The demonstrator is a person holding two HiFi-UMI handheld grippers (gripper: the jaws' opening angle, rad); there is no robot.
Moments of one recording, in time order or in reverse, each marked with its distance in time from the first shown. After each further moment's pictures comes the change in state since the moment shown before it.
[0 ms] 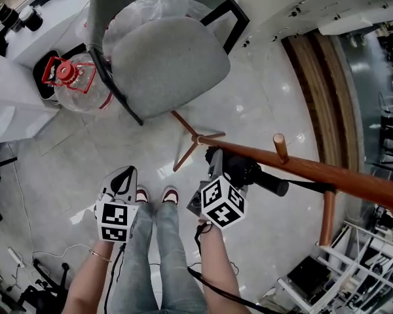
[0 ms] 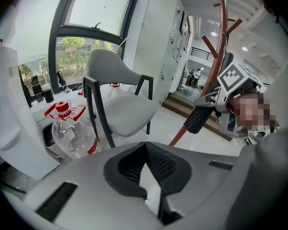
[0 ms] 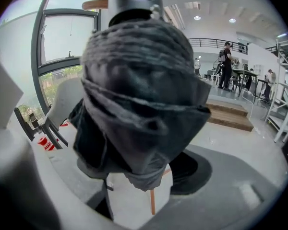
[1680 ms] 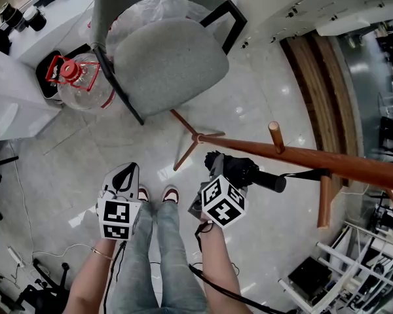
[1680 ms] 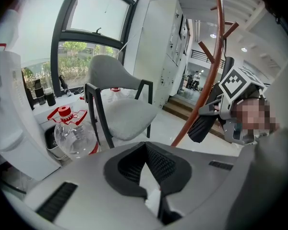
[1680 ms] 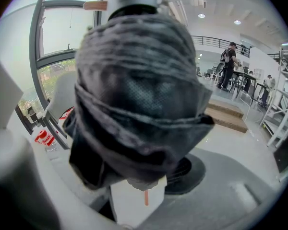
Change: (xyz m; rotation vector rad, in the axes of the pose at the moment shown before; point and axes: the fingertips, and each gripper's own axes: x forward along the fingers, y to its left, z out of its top) left arm -0.014 -0.007 0.011 -0.003 -0.041 0.012; right arm -0.019 -0.012 -0.011 -0.040 0.075 -0.041
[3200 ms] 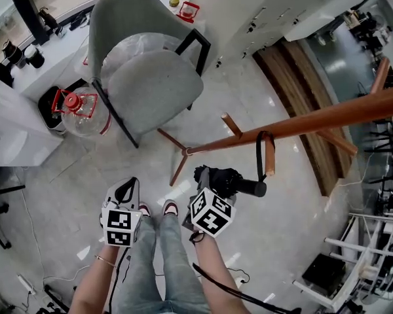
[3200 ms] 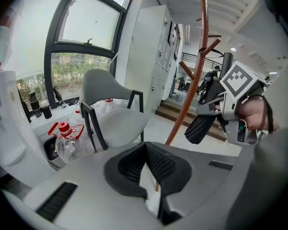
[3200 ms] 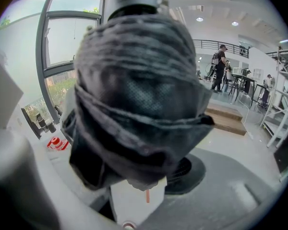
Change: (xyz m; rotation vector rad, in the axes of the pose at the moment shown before) left arm -0.063 -0.030 0.037 0.076 -0.036 -0.061; right arm -0.093 0.001 0.027 0.004 -0.045 0.022
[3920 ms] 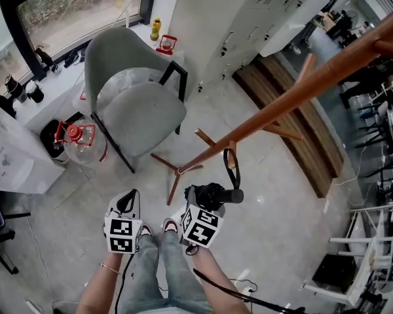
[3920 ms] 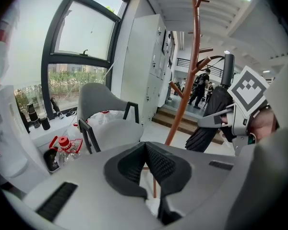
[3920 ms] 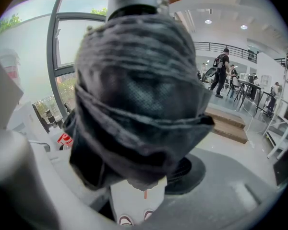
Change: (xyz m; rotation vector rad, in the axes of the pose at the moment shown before) left arm -0.042 -0.021 0.057 0.038 -0.065 -0.029; right arm -0.067 0.010 0.022 -0.078 0.010 0.044
